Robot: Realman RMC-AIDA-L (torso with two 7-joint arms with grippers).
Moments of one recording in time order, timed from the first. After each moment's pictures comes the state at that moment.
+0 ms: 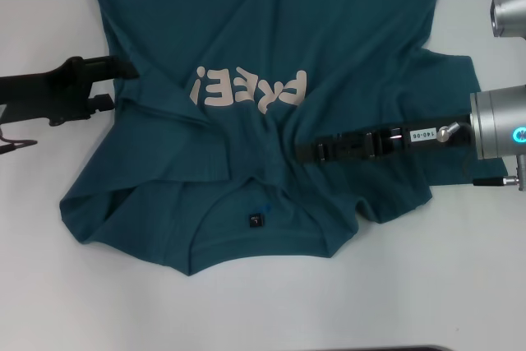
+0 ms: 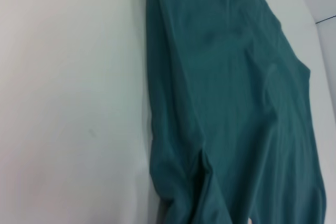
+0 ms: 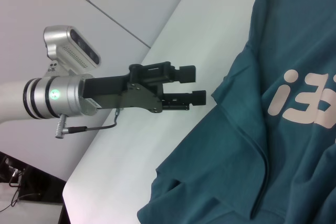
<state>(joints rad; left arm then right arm) -0.52 -2.10 -2.53 -0.75 -0.90 1.30 -2.59 0.58 2.07 -0.88 -0.51 -2.02 -1.52 1.98</state>
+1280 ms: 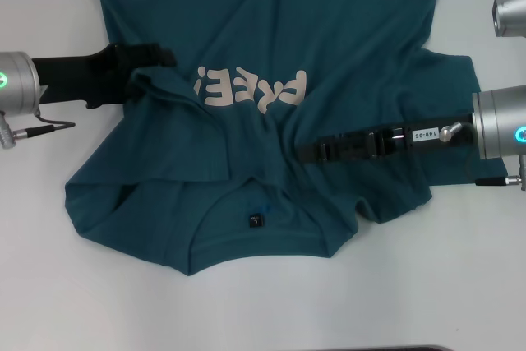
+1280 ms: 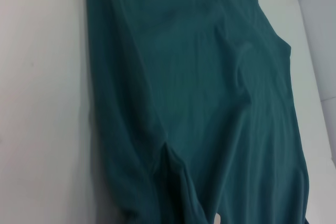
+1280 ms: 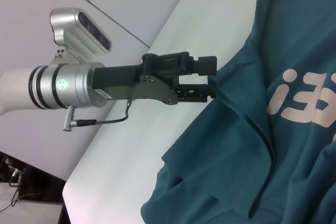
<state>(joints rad) -0.59 -2.11 -2.43 -0.71 -0.94 1.24 -2.59 0.58 2.06 -0.88 -0.51 -2.02 -1.52 1.98</state>
